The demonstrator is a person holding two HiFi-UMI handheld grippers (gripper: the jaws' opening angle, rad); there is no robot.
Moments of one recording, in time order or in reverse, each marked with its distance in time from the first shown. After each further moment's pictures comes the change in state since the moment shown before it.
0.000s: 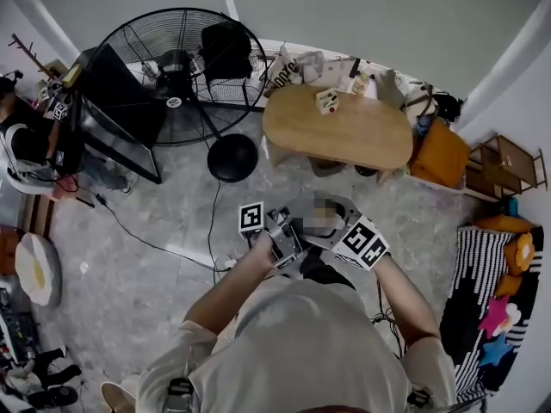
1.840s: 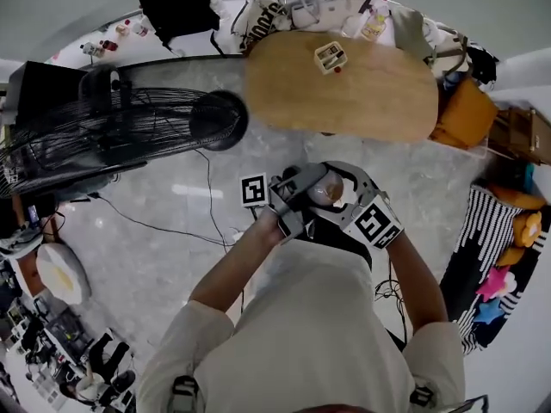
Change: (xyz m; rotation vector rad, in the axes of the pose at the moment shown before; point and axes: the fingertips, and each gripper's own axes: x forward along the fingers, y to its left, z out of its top) left arm 0.151 0.087 0.331 -0.095 0.014 0.086; right arm 0.152 -0.336 -0.038 0.143 0.047 0.006
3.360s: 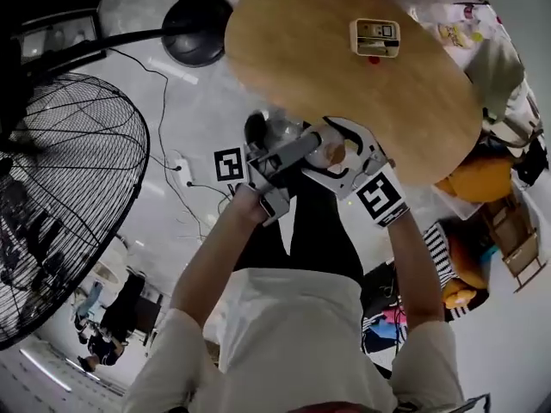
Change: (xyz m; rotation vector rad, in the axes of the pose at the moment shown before) left arm 0.066 0.211 0.251 0.036 -0.471 0.035; right arm 0.144 -0.258 -0.181 0.011 0.126 0.433
